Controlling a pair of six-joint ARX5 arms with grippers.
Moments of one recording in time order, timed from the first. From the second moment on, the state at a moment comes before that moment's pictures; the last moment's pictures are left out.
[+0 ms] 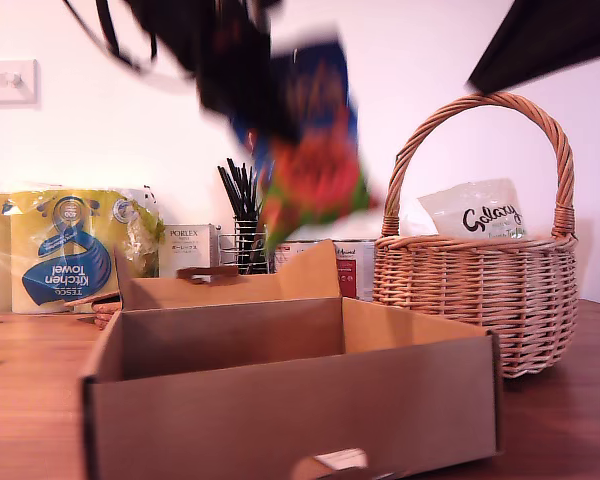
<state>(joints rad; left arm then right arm) -0.59 1.70 1.59 -0.89 0.58 0.60 0.57 0.78 0.77 -0.66 -0.36 -0.23</state>
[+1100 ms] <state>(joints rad) -0.79 2.03 1.58 0.06 0.16 0.48 0.56 0.58 0.81 -0.93 -0.18 -0.21</state>
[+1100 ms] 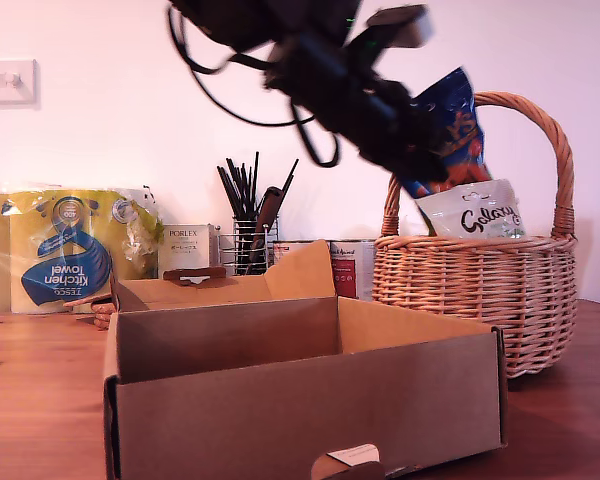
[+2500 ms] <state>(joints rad) -0.82 1.88 1.59 -0.28 0.10 0.48 0.56 0.58 0.81 -0.93 -0.18 -0.21</state>
